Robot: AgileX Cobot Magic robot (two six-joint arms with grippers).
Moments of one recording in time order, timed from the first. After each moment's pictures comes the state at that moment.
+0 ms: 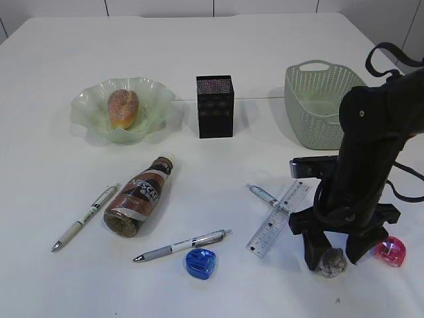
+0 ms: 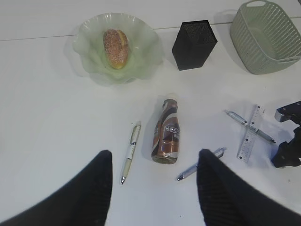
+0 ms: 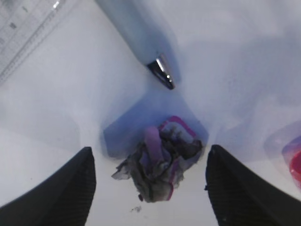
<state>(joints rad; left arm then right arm) -0.17 1.04 -1.51 -0.15 1.26 -0.11 0.27 1.94 -1.09 0.15 0.95 0.05</state>
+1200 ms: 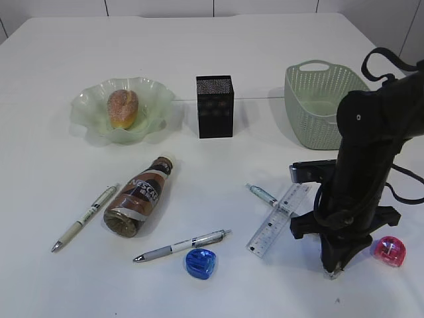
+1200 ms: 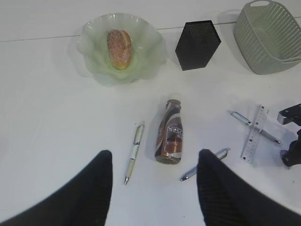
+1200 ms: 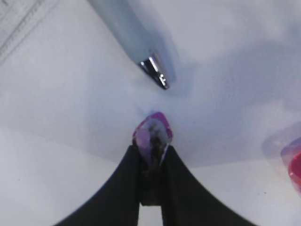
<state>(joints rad) -0.17 1.04 -1.51 -0.14 1.26 -0.11 0.27 1.96 -1.09 0.14 0.96 0.05</state>
